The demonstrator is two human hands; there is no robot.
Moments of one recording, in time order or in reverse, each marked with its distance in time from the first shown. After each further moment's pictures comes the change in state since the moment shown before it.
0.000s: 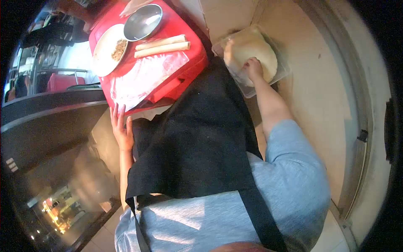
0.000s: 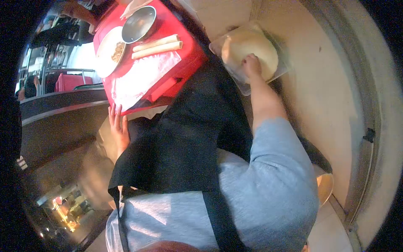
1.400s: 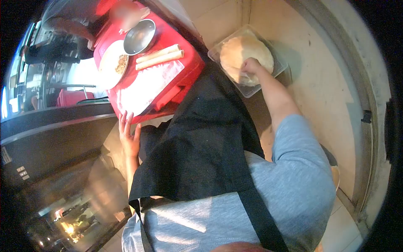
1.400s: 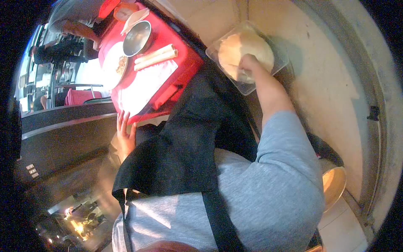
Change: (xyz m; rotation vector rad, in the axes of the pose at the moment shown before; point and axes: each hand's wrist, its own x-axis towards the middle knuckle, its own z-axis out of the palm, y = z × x) left_hand 0.003 0.020 -0.010 -0.014 -0.065 0.055; right_hand -0.012 -0.078 -0.055 -0.428 -0.387 -0.067
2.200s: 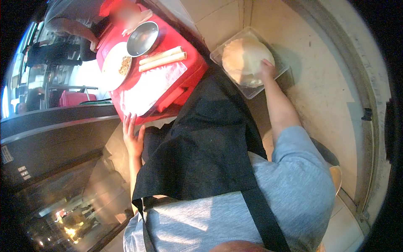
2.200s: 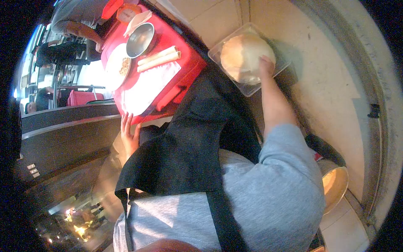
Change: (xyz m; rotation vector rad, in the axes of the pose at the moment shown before) left_hand -0.005 -0.009 0.004 0.015 0.008 0.017; right_hand -0.015 0.044 0.025 1.086 0.695 0.271
